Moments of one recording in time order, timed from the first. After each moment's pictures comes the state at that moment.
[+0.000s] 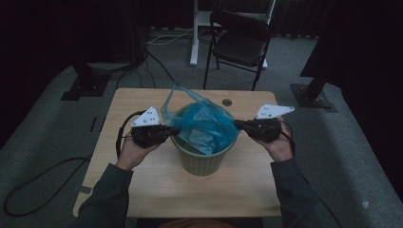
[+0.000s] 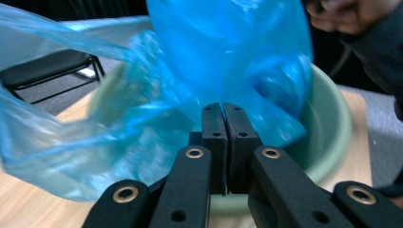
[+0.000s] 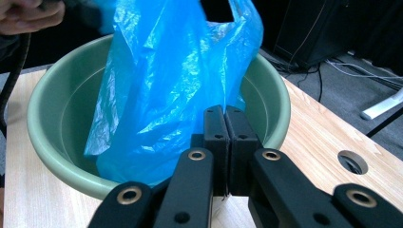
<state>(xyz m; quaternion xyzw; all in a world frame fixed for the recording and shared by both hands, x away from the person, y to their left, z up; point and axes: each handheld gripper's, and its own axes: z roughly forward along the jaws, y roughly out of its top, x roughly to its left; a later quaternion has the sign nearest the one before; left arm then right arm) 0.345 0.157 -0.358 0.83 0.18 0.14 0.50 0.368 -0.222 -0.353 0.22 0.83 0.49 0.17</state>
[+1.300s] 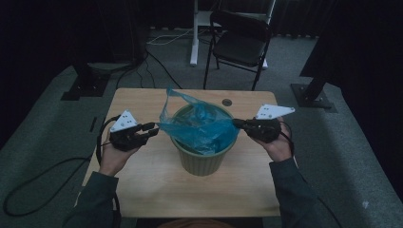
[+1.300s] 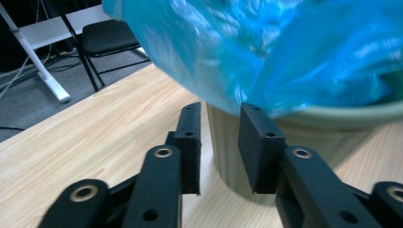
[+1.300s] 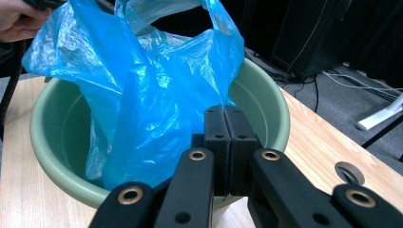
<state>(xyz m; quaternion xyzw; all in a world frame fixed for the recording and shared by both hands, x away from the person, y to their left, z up) 0.345 0.213 -0.375 0.80 0.29 0.20 0.49 0.366 -0.220 -0.351 0.21 0.82 0.51 0.18</state>
